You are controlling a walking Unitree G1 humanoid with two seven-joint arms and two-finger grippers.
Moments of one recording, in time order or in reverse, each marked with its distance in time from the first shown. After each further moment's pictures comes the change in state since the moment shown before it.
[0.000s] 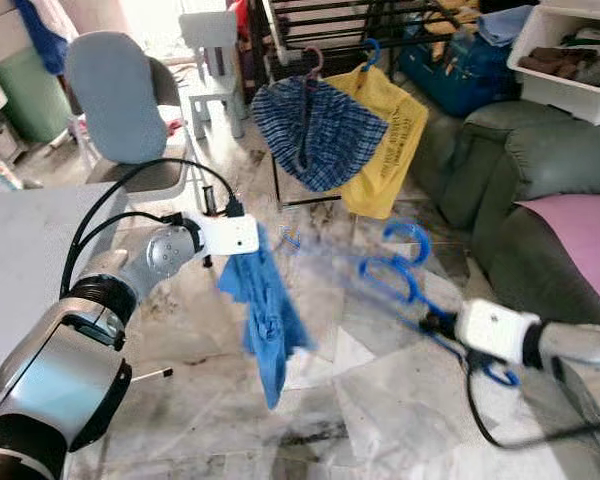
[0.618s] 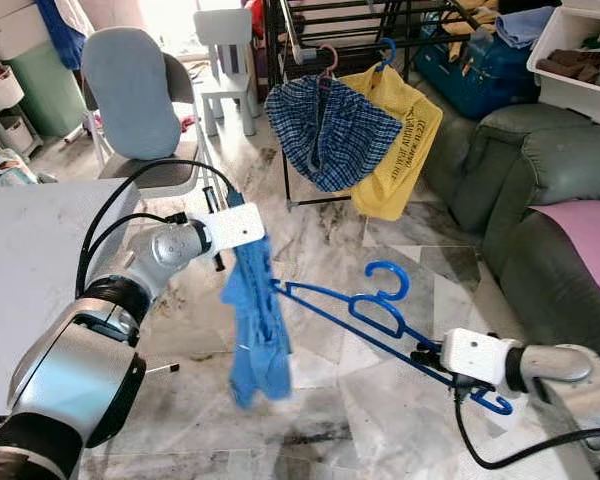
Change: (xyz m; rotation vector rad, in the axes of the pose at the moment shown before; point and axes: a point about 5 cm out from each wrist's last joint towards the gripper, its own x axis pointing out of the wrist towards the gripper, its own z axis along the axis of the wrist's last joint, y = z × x) left arm 0.006 0.003 0.011 -0.238 -0.041 -0.041; right arm 0.024 0.012 -0.024 0.046 0.070 0.026
